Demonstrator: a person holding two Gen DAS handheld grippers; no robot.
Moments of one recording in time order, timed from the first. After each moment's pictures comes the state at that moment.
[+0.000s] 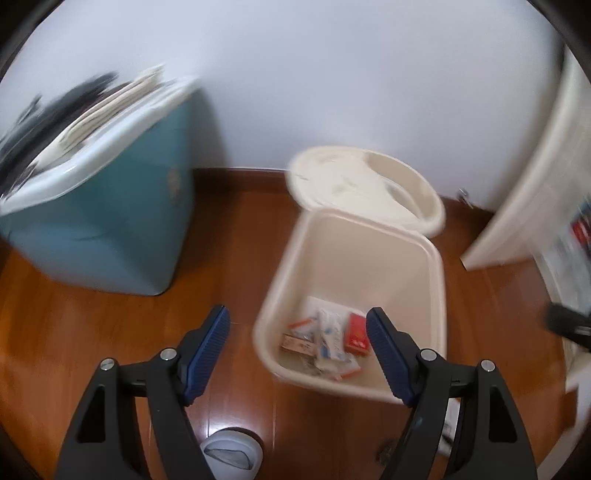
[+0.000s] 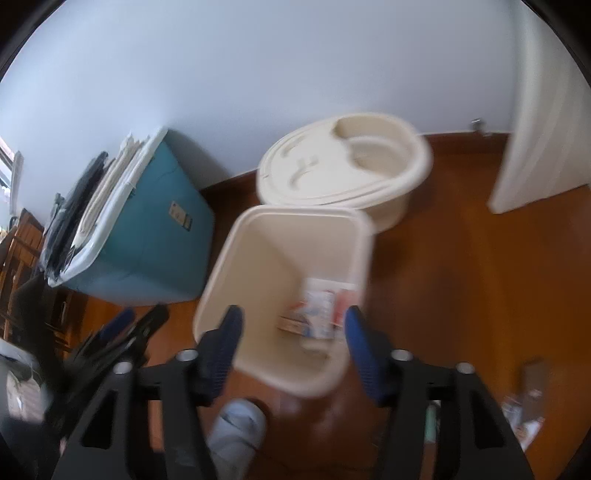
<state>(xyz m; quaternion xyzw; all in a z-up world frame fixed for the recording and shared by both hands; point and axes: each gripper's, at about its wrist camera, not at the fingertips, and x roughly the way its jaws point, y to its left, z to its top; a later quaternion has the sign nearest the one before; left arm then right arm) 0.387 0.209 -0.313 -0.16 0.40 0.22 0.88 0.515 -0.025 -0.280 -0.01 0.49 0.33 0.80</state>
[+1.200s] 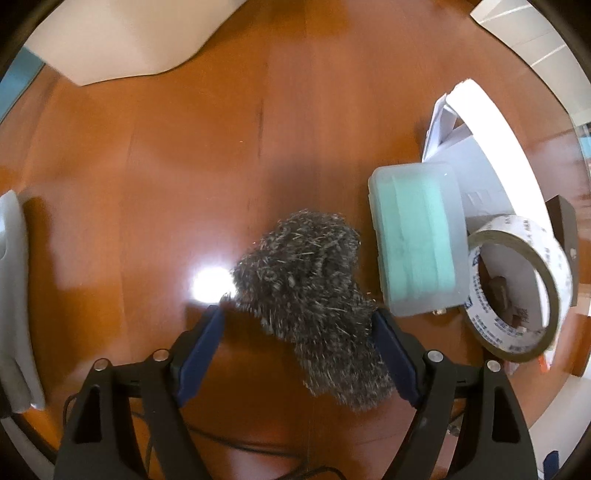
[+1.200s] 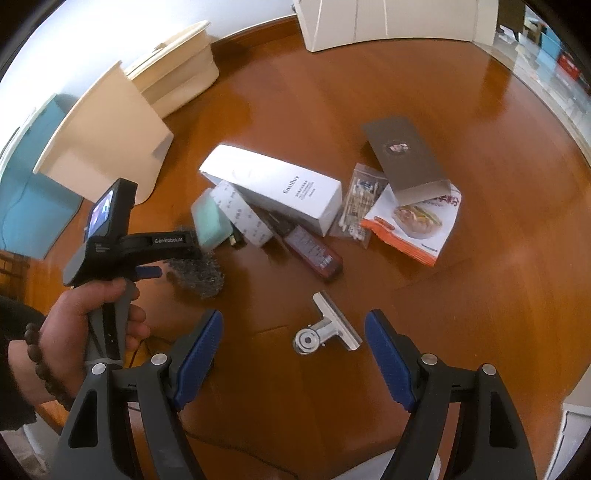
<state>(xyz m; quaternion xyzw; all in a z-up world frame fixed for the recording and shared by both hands) 0.423 -0.056 -0.652 -0.22 0.66 0.18 0.69 0.398 -0.343 -0.534 0.00 0.58 0.20 0.79</state>
